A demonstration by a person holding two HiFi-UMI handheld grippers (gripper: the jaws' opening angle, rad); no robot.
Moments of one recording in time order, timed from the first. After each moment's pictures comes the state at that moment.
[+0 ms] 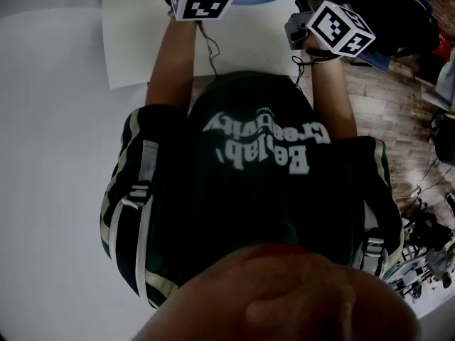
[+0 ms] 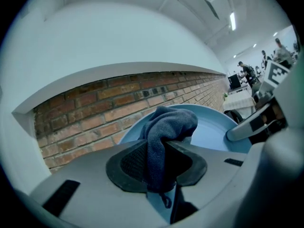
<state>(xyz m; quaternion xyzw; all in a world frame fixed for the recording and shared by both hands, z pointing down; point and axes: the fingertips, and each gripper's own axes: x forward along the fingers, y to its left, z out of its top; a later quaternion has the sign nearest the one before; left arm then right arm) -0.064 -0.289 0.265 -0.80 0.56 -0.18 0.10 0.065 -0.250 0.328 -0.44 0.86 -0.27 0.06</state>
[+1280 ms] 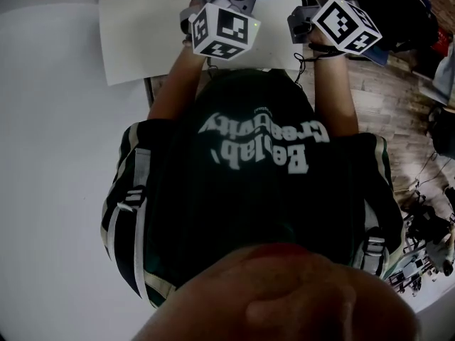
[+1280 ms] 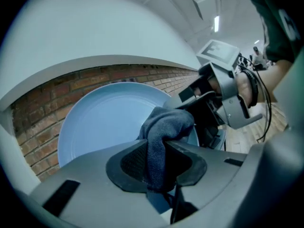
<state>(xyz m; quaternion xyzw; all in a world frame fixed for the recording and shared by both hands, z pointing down) -0.017 -0.206 0.349 -0.85 0.45 -0.25 0.09 0.061 -0.250 0.316 -0.46 0.85 -0.25 0.07</state>
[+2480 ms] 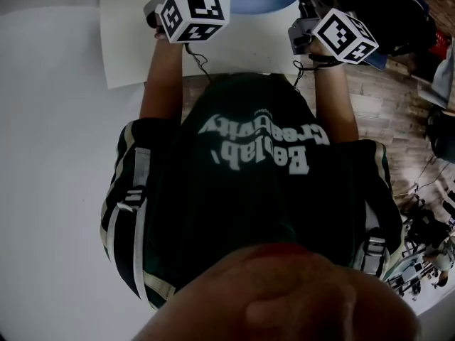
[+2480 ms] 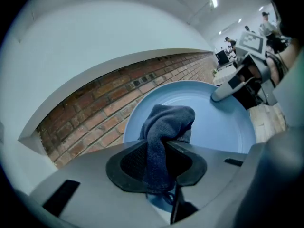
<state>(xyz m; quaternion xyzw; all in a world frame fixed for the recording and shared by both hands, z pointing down) -0.094 -0.250 0.322 -0.77 0.55 -0.30 0.15 0.074 -0.237 0.343 -0.45 0.85 -0.27 0.07</state>
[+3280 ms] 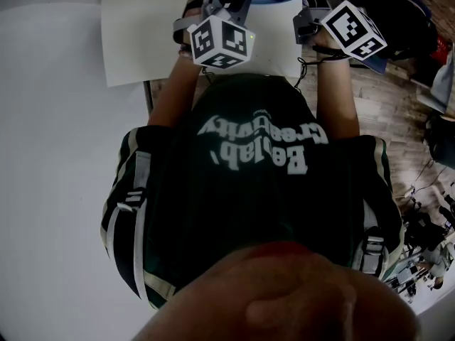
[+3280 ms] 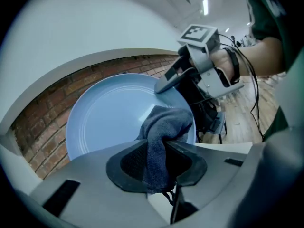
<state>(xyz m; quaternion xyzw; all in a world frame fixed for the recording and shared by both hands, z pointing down) -0.042 -0.191 0.371 -0.82 0.45 -0.33 0.13 0.071 -0.258 0.308 -0.48 0.83 -0.26 0.10</state>
